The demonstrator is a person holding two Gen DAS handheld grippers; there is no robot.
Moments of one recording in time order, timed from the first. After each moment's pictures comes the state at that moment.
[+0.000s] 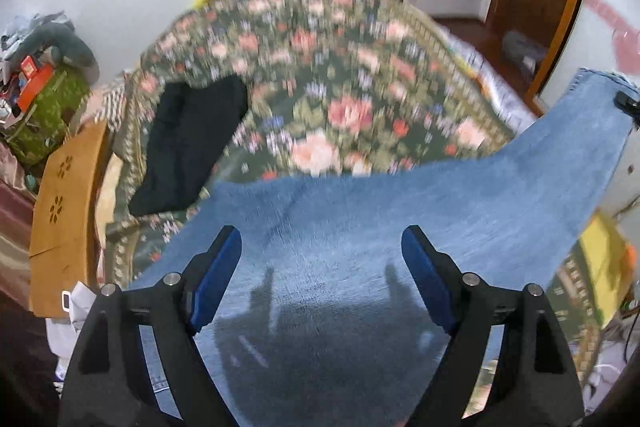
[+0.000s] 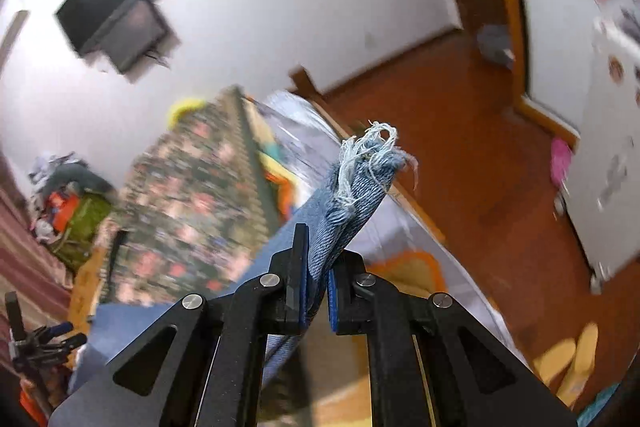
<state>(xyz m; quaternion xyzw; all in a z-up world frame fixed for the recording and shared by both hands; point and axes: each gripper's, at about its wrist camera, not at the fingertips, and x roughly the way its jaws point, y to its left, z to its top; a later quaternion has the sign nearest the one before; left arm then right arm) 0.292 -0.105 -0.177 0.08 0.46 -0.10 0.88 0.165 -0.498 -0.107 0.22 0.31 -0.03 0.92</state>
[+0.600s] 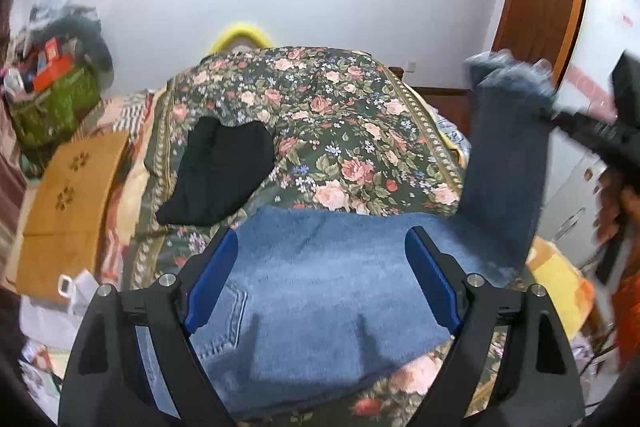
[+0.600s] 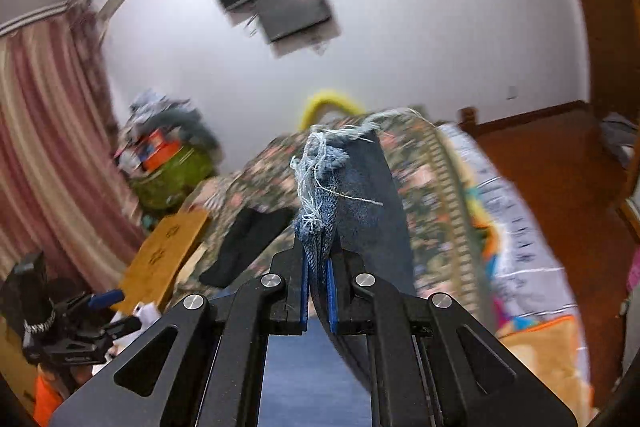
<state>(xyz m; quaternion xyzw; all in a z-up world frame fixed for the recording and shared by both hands) 0.232 -0.029 -0.118 -0.02 0.37 -0.12 0.92 0.212 -0.291 -0.063 0.13 0.30 0.18 0.93</state>
